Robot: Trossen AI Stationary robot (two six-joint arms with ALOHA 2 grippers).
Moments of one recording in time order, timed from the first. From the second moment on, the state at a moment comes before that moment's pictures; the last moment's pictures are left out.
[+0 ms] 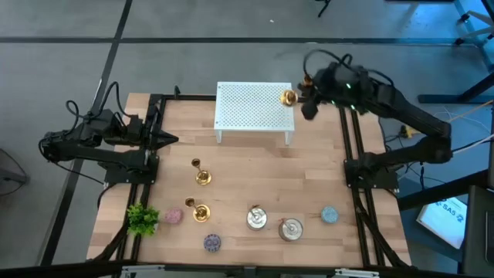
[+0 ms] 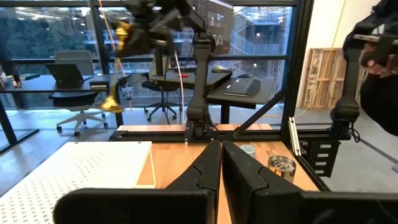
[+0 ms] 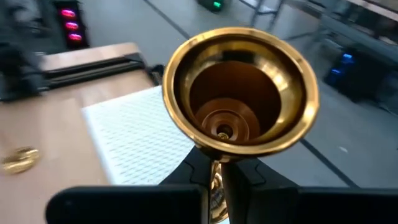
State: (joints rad) left arm 0.00 0.39 0.78 -0.39 0.00 -0.01; right arm -0.37 1.21 1.48 -0.73 0.25 -0.04
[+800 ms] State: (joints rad) left arm 0.00 0.39 0.78 -0.39 0.00 -0.01; right arm -0.83 1.59 1.61 -0.65 -0.16 -0.05
